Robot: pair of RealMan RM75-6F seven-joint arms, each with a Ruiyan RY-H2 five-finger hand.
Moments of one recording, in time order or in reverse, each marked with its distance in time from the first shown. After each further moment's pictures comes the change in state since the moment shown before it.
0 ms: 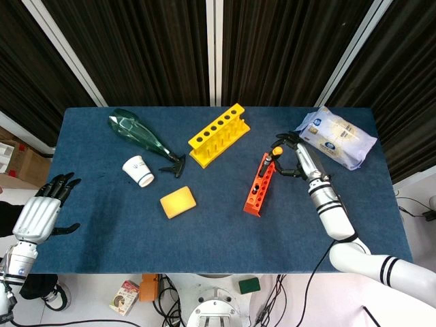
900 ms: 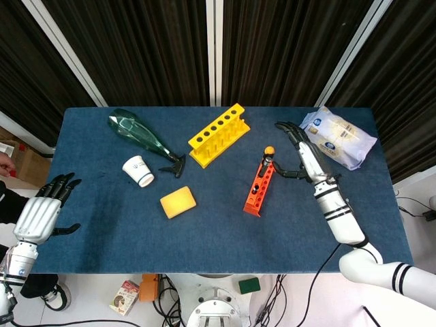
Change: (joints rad) left arm 0.001 -0.001 0.000 -0.003 0.002 0.002 0.006; right arm -0.051 0.074 -0.019 -0.060 -0.312 0.140 0.049
